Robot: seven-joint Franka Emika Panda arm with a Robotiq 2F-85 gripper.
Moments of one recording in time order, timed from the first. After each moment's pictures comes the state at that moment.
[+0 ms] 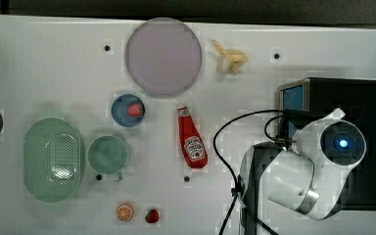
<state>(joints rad) -0.05 0.14 -0.45 -2.26 -0.17 0.85 -1.04</state>
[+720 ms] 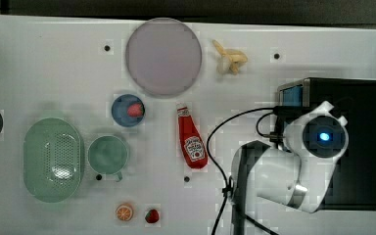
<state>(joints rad) -0.06 0.15 -0.40 -2.26 -0.26 0.89 -1.02</state>
